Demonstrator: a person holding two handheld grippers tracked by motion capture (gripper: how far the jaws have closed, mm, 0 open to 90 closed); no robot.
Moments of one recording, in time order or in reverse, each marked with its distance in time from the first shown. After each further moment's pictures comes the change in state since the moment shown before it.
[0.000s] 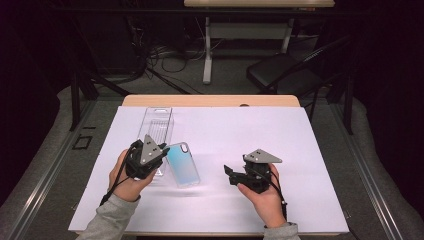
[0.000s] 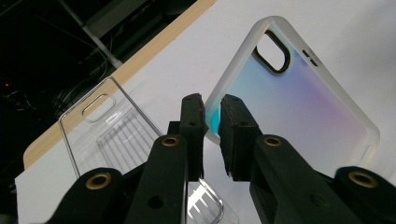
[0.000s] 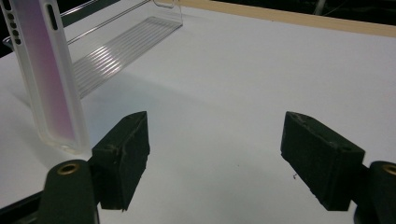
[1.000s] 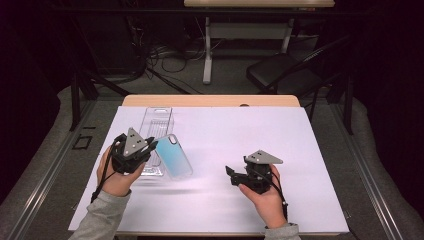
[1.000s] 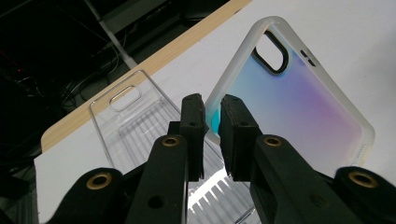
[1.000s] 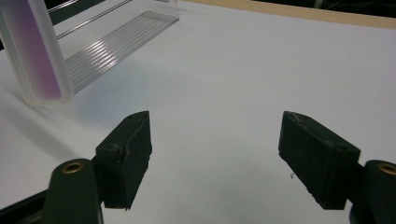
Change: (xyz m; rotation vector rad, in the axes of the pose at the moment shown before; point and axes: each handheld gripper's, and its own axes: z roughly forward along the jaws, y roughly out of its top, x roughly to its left) left arm 0.030 -0.008 -0.013 -0.018 0.037 -0.097; right arm -0.004 -0.005 0.001 0.009 -0.004 0.004
